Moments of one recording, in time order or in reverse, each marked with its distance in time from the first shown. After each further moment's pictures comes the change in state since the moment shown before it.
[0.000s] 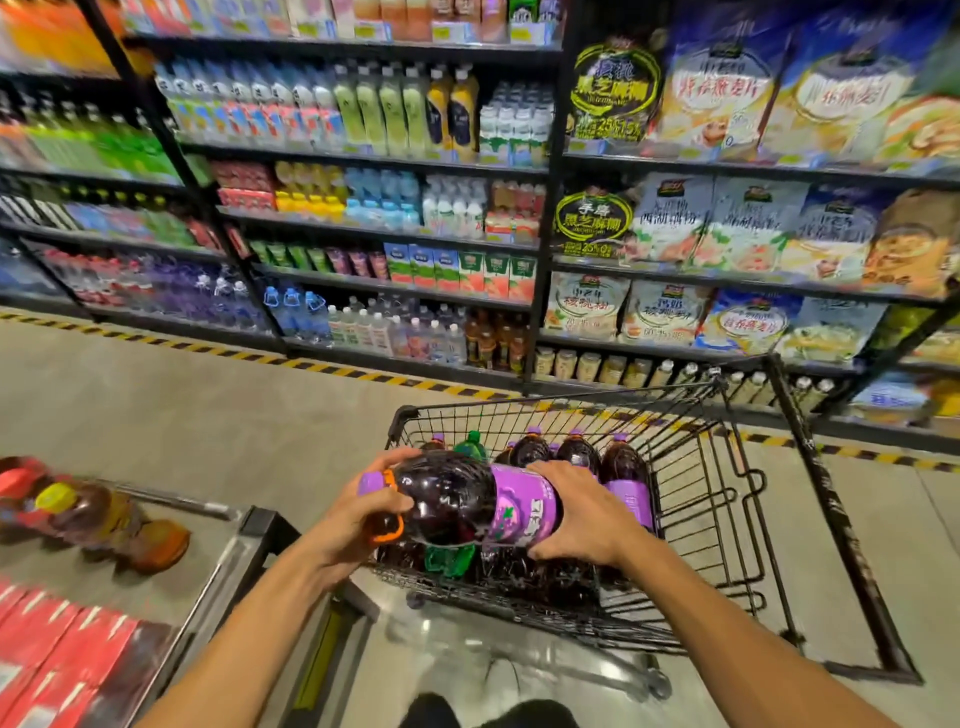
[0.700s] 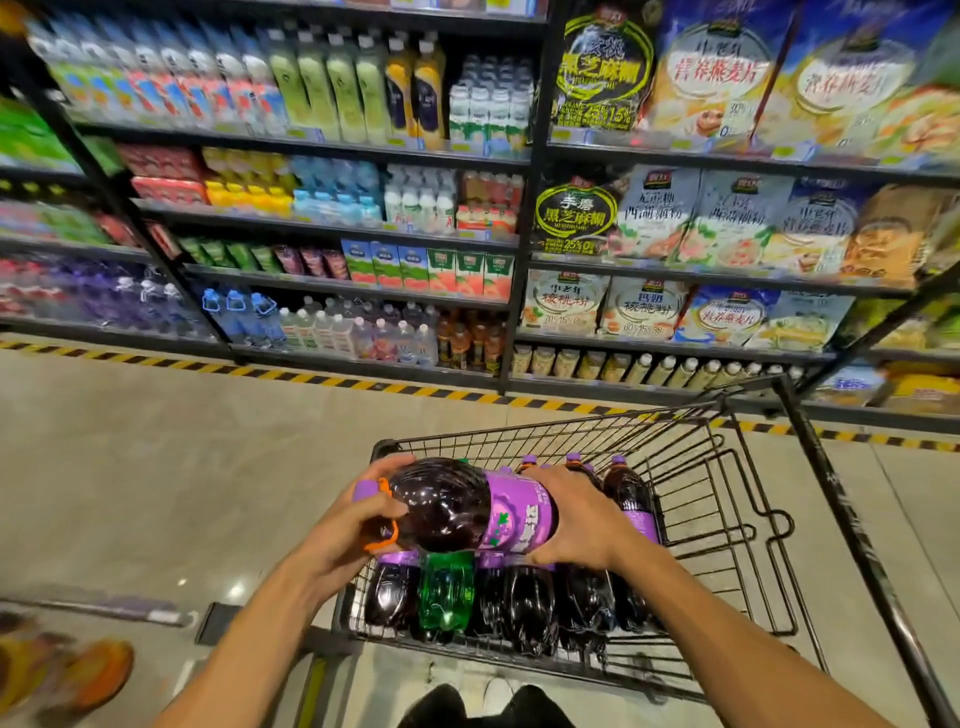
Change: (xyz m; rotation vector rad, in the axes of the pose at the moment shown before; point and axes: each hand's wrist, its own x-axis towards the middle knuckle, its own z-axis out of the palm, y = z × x) left_hand 0.124 0.044 -0.049 -0.035 -0.045 -0.128; right_hand 0.107 0.012 -0.021 0.041 -0.039 0.136
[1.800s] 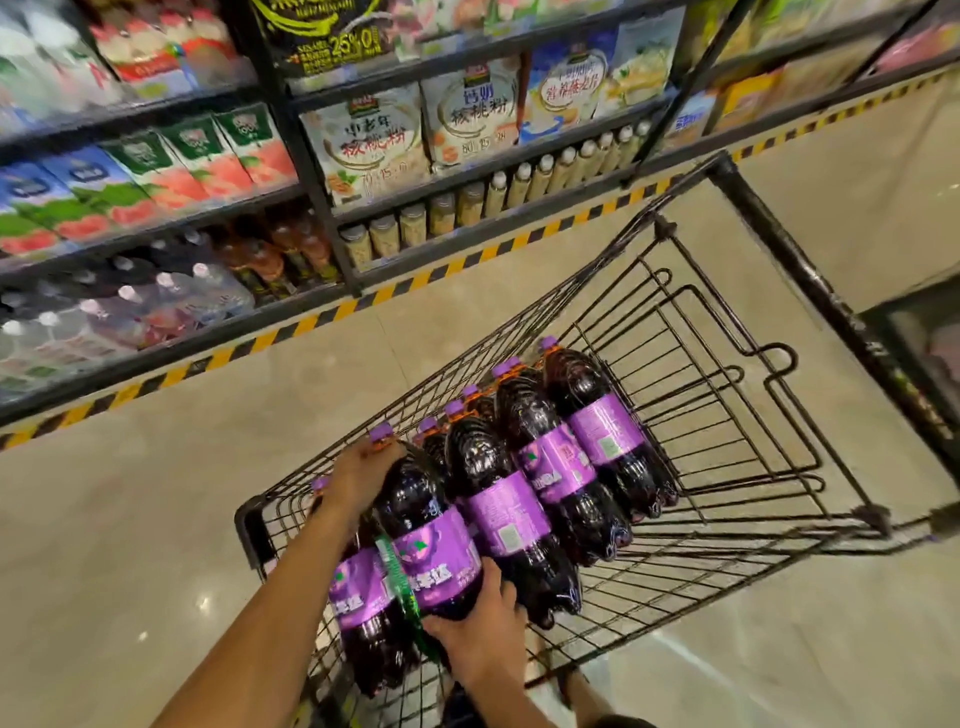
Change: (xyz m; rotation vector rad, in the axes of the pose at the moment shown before) left_hand 0.319 -0.089 -0.004 0.715 -0.001 -0.438; right_hand 0.102 -0.046 0.215 0.783 0.131 1.196
